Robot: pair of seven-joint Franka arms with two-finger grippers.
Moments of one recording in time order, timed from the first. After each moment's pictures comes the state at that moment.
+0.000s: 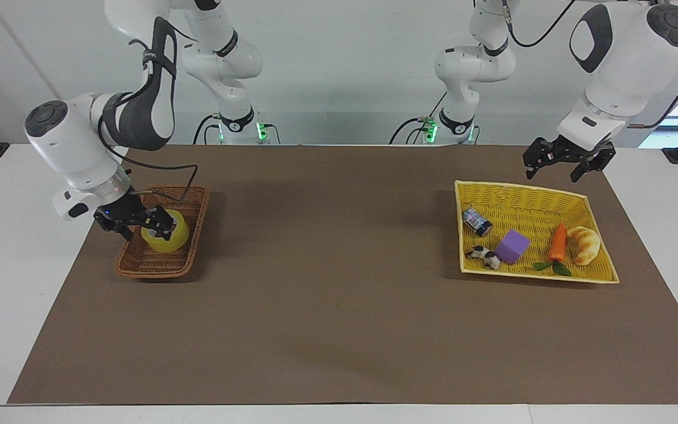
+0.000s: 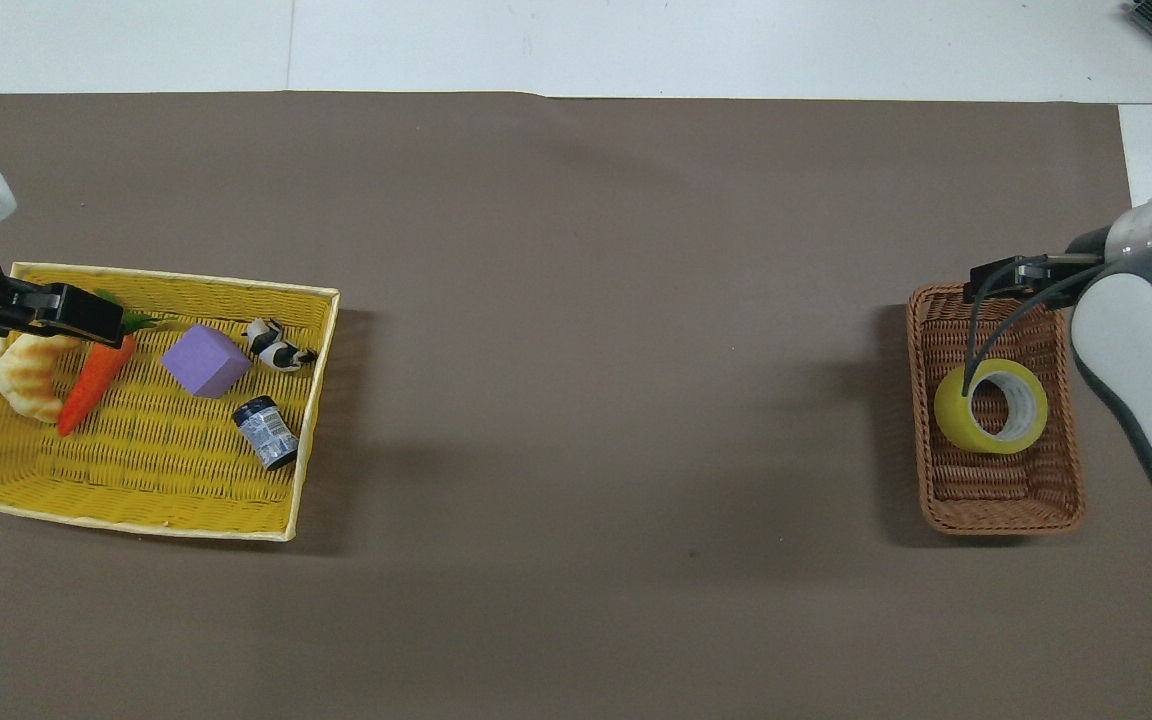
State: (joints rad) left arm -0.06 0.04 -0.02 -1.59 0.02 1.58 0.09; right arm 0.02 0.19 -0.13 -1.79 0.10 2.02 -0.06
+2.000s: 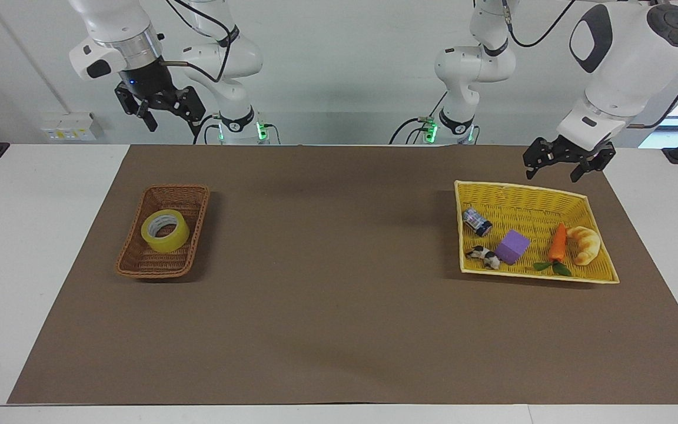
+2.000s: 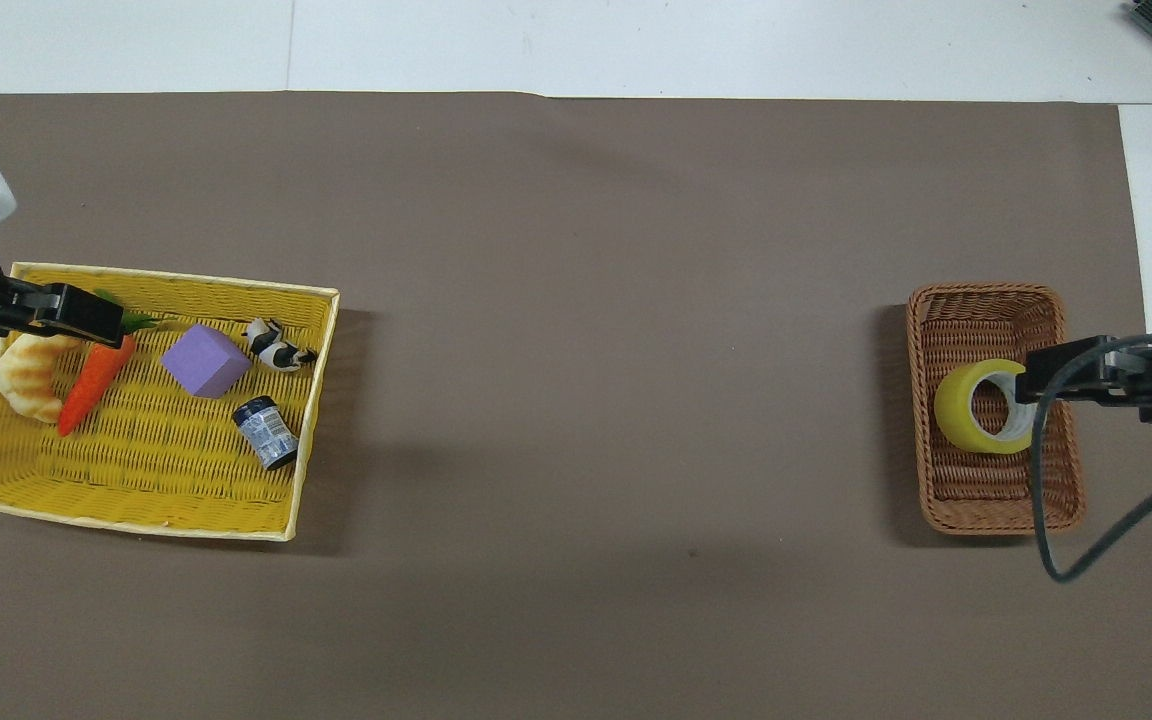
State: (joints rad) left arm -0.06 0.04 -0.02 -1.59 0.02 1.58 0.09; right arm 0.18 -0.13 -0.12 -1.61 0.02 1.46 0.23
